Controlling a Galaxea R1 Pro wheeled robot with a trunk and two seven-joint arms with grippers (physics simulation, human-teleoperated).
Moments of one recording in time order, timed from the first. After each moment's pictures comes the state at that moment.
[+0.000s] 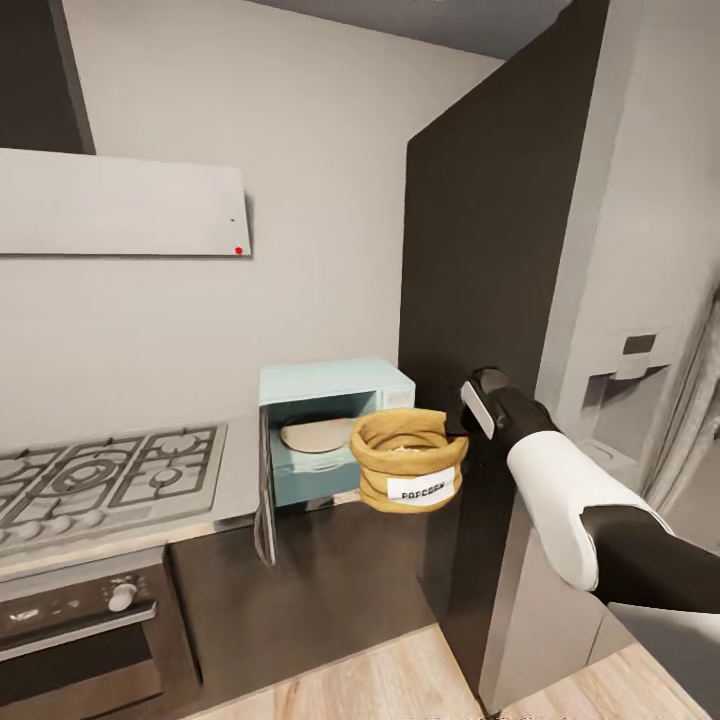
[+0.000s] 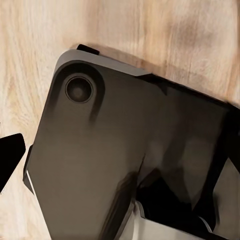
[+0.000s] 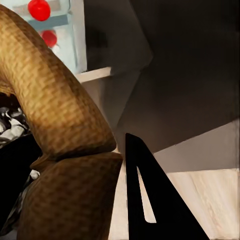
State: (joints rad) left arm 0.00 -0.04 0.05 -0.09 0.32 -0.01 0.00; right arm -1.24 0.05 0.01 -0.48 0.05 1.04 -0.11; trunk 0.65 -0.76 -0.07
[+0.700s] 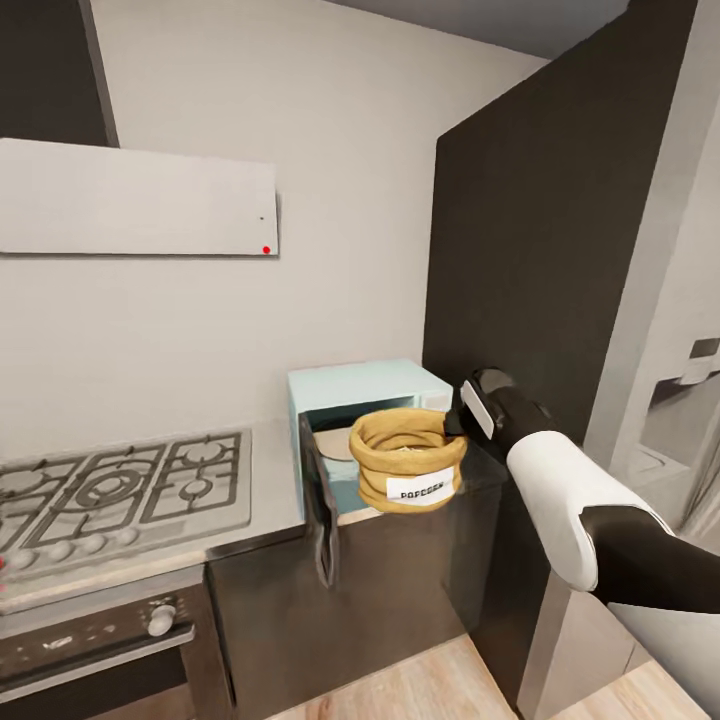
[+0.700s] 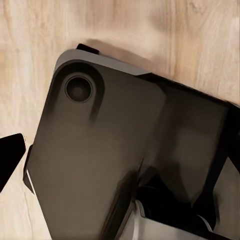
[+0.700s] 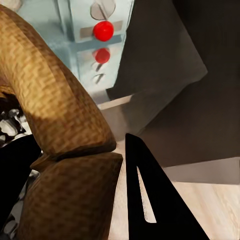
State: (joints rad) left arm 0.00 -0.04 0.04 -0.09 0.31 -0.01 0.00; right arm -1.24 0.05 0.01 -0.48 0.05 1.04 -0.11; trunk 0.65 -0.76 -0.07
